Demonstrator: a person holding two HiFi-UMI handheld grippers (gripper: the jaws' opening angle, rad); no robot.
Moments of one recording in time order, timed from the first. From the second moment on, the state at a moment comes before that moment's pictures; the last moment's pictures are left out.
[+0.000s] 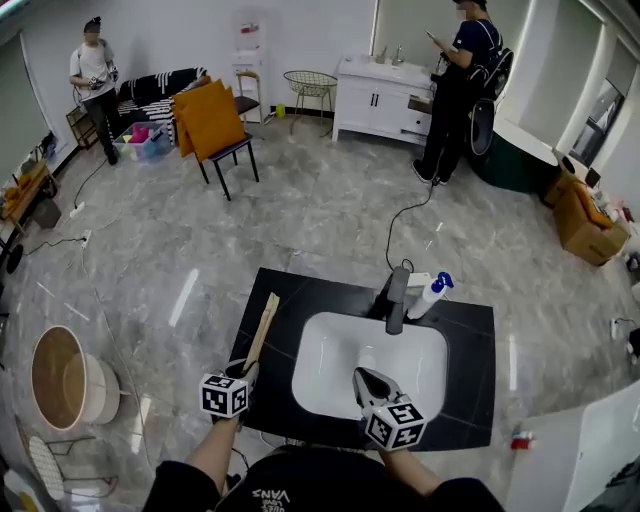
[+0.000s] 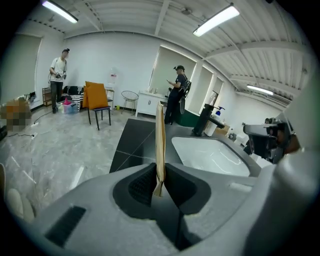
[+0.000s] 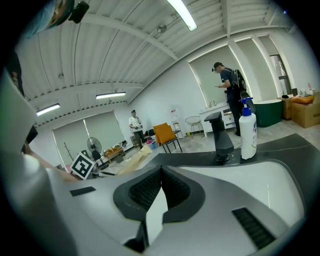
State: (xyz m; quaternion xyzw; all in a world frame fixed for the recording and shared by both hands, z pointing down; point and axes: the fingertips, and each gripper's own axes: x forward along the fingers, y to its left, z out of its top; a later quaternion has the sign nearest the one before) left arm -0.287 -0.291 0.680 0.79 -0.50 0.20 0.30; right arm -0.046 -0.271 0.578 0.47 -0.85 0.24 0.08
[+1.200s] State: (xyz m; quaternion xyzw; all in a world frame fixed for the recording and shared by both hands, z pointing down) left arm -0.274 -0.363 0.727 0.73 -0.47 0.25 0.41; right arm -0.059 -0.272 0.582 0.50 -0.83 0.25 0.07
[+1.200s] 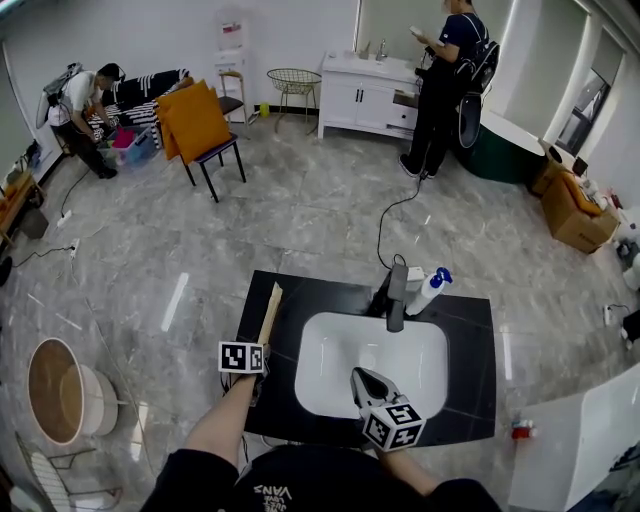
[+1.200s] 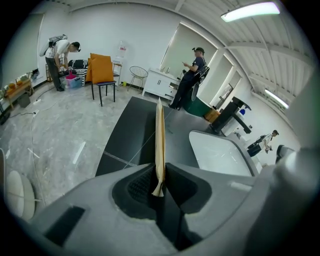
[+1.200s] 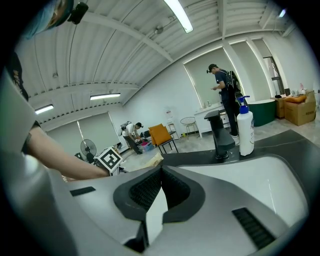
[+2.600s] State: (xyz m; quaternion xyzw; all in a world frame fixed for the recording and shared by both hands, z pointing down) left arm -0.277 -0.361 0.677 0.75 -0.56 0.22 0.29; right arm -0.037 -0.269 0.575 0.45 -0.86 0.24 0.08
